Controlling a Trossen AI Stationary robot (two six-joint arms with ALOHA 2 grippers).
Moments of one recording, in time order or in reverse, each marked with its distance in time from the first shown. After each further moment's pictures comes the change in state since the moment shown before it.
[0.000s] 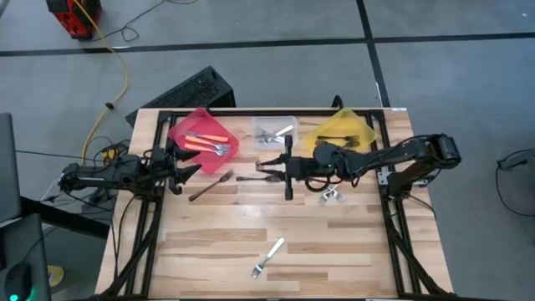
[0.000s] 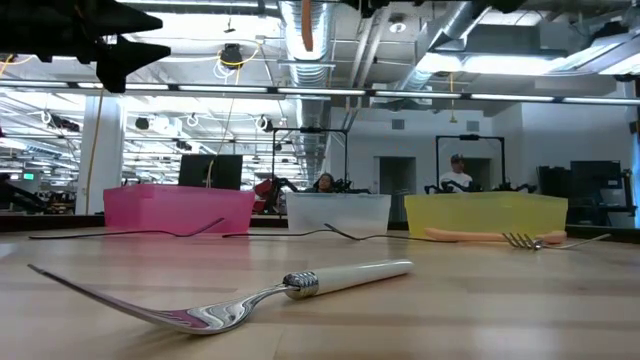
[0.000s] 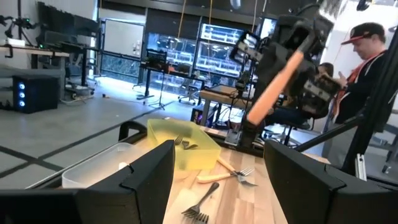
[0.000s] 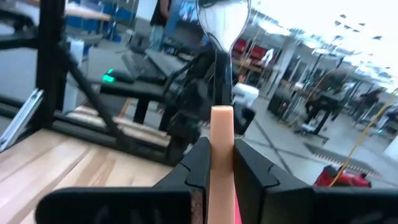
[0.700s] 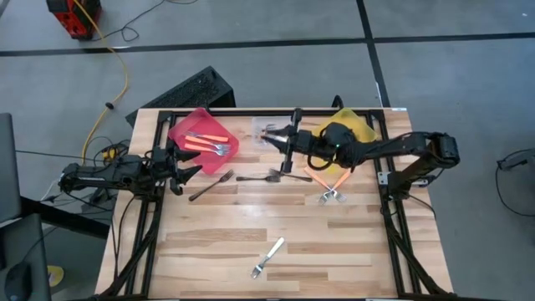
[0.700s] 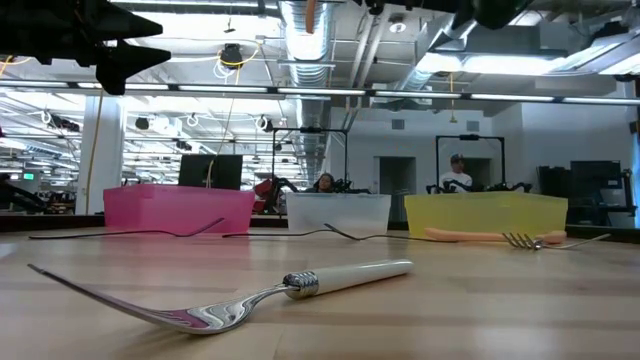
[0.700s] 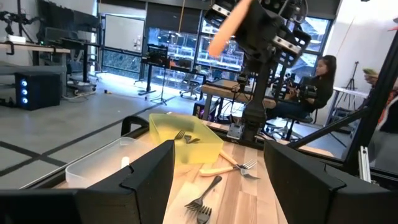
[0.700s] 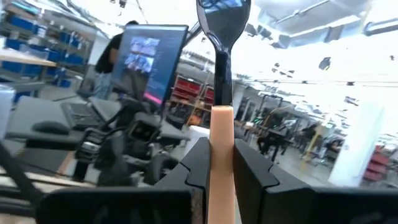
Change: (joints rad) left arm 0.000 0.000 0.000 -0.028 -0.001 0.006; right arm -0.157 0.000 0.007 0.251 -0.032 -0.010
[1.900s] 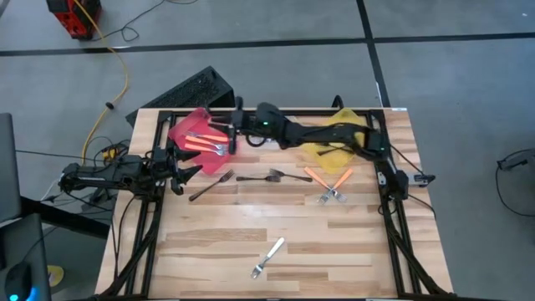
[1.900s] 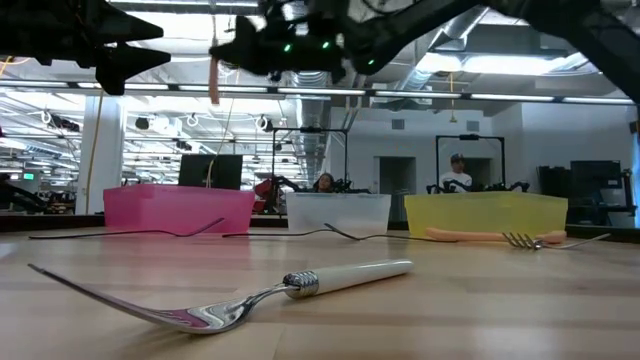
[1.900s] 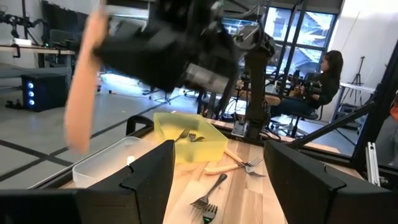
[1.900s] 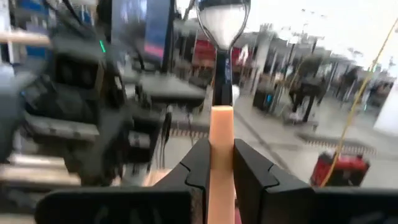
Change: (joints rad) left arm 0.000 0.000 0.000 -0.010 -0.014 0.020; right arm -0.145 0.698 0.782 -0.286 -0.181 0.187
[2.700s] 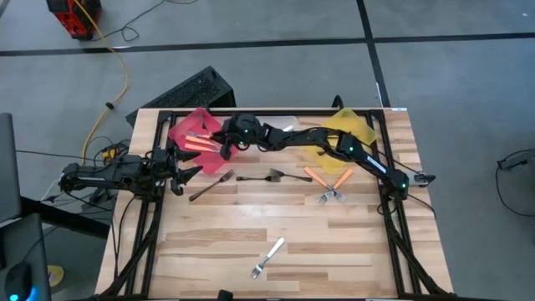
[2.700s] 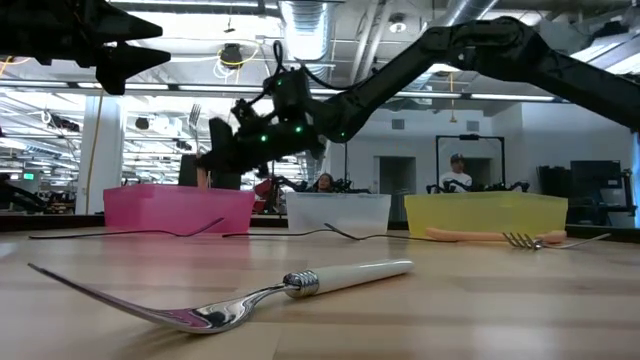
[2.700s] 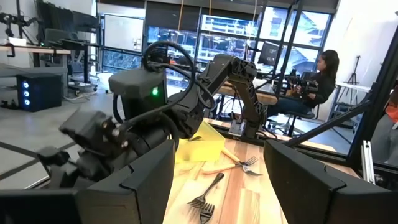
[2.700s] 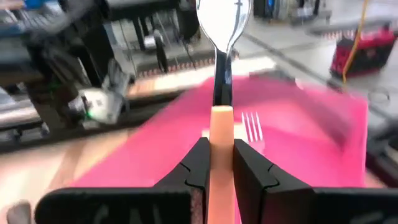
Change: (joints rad) left arm 0.000 0.000 0.000 -0.001 0.014 -0.002; right arm -0.057 0.333 0.183 -0.156 0.006 0.250
